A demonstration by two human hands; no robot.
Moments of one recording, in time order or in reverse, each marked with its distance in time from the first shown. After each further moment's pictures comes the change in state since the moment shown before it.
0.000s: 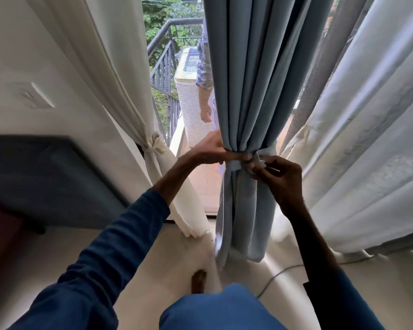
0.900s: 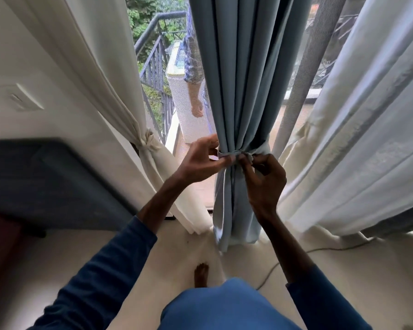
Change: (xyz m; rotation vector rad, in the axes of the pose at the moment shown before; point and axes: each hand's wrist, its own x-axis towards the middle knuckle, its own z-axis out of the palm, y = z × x) left_hand -0.045 -0.007 0.027 -0.120 0.212 0.086; right_hand -0.028 0.013 0.044 -0.211 0.422 -0.191
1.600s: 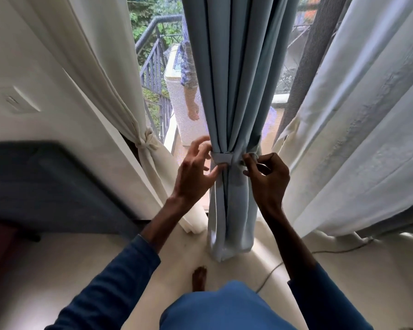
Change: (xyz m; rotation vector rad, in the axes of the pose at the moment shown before) left_hand -0.020 -0.031 0.012 0.431 0.346 0.181; right_hand 0.018 0.002 -0.004 0.055 -0.040 0.155
